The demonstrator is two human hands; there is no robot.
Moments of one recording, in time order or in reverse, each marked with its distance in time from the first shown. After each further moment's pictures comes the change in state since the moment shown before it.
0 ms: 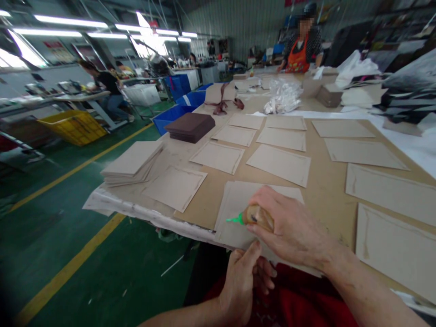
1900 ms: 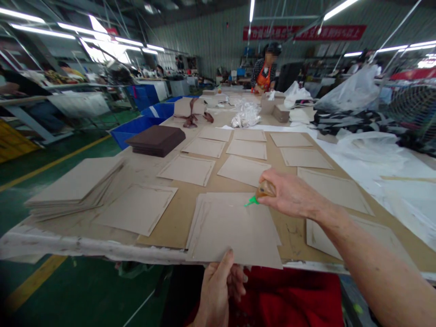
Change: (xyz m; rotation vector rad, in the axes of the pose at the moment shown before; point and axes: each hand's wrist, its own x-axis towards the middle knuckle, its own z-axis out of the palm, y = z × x) left_hand 0.012 -0.012 -0.011 0.066 -0.043 0.049; right_hand -0.005 0.064 -0.072 -0.296 -0.003 0.308
